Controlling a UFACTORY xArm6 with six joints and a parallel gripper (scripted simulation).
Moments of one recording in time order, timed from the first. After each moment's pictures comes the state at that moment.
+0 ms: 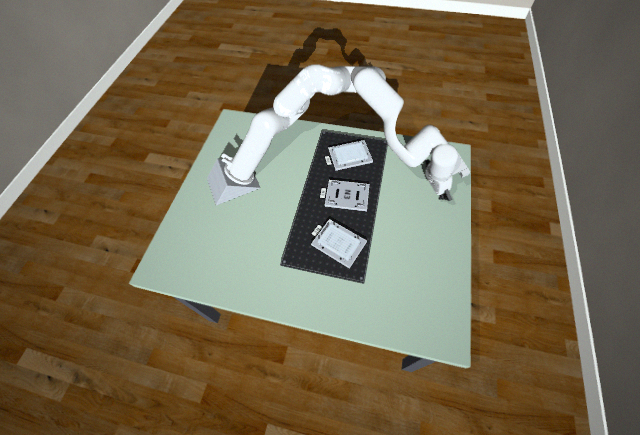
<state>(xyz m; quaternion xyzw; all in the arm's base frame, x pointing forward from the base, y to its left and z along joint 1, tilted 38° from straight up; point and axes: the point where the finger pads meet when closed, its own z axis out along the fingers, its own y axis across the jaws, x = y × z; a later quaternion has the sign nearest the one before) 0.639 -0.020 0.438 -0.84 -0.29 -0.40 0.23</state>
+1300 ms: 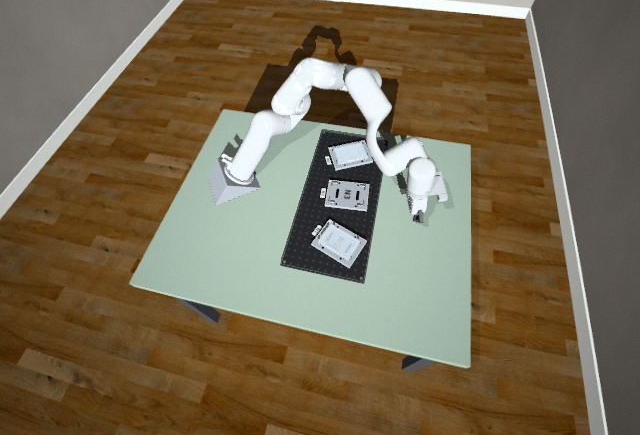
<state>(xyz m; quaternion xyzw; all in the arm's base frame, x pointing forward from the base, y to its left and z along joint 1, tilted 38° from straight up) 0.584 -0.125 0.369 -0.90 -0.16 -0.34 0.23</state>
